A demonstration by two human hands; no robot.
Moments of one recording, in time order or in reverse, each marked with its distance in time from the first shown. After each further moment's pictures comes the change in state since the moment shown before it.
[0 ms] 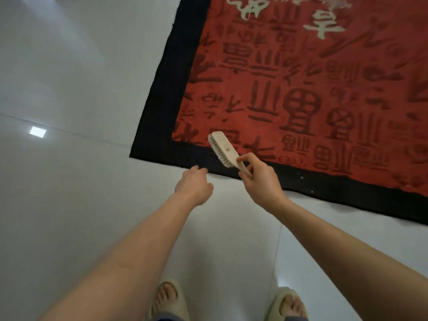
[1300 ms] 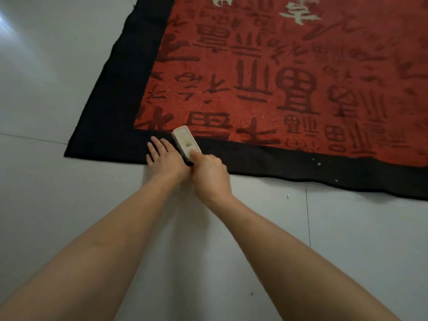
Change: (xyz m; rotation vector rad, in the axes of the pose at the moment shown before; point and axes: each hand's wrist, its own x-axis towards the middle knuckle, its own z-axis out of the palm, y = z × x) left_hand 0.186 -0.066 0.105 -0.047 0.338 -0.038; right_hand 0.094 0.070 0.197 -0.272 0.215 -0.103
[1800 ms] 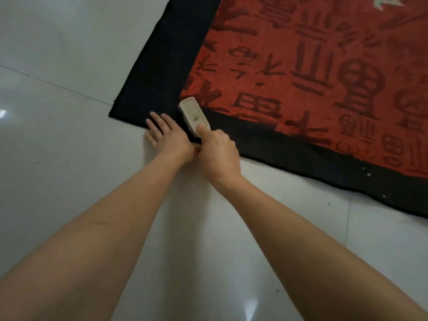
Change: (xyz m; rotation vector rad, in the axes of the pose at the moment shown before) left_hand 0.017 -0.071 -0.025 -0.123 0.018 -0.192; right_hand 0.017 -0.062 0.035 -0.139 -0.021 -0.154
